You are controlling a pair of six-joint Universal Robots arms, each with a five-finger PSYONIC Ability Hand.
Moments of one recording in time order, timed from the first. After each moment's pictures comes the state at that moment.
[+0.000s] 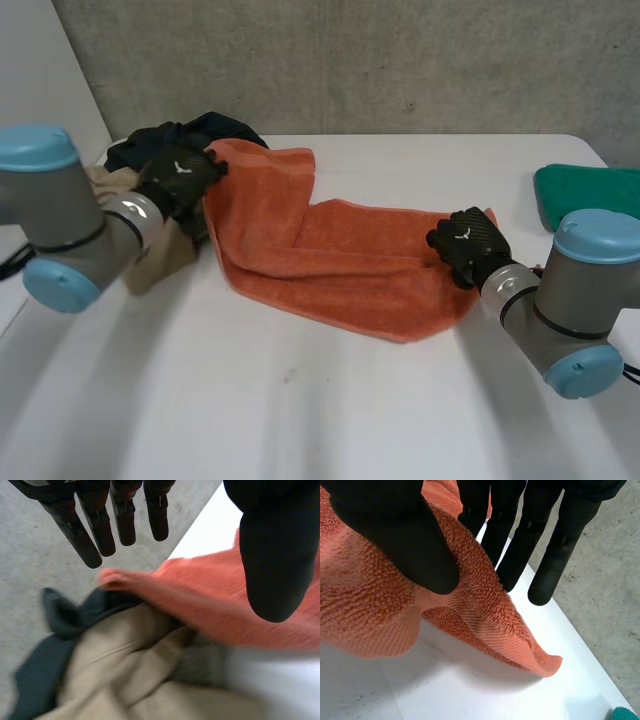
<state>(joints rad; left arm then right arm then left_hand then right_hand) 4.48 -2.24 -1.16 3.25 -1.26 3.82 1.89 -0.93 1.52 -0.35 1.34 2.49 0.33 0.33 0.33 0.33 0.16 1.13 1.18 1.19 1.20 0.98</state>
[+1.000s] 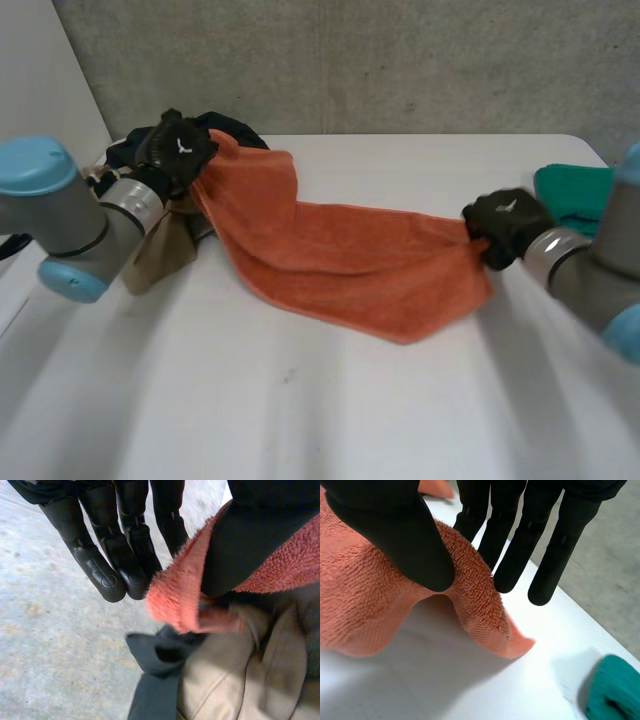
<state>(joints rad) 4.49 -2.21 -1.25 3.55 -1.20 4.03 1.80 -1.09 1.38 0.06 1.35 2.67 1.14 1.18 1.18 1.19 0.96 1.13 1.18 1.19 1.20 0.98</state>
